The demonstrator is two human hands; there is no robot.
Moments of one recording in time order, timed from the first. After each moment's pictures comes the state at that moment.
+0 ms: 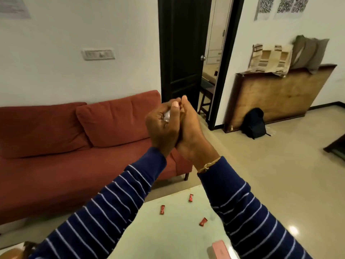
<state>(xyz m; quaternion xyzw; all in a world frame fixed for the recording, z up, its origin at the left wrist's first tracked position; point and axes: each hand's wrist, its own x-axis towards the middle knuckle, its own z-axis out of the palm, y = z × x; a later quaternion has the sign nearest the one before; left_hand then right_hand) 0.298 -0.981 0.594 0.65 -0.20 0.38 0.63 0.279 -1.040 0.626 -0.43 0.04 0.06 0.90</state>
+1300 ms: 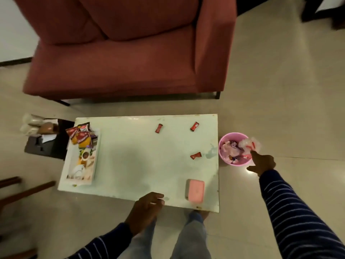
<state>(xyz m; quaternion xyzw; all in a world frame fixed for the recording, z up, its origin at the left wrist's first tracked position) 0.165 -1.163 0.183 0.78 0.35 -0.26 0.45 0.436 -1.491 0.028 -0.74 0.38 0.30 0.46</state>
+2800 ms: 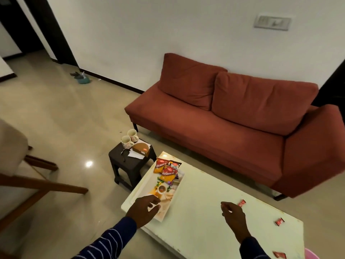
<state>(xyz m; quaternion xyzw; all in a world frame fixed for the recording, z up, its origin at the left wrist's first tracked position) -0.067 -0.674 0.274 0.86 0.31 0.01 0.40 0.176 -0.938 0.244 -0.86 -0.07 0.25 0.44</state>
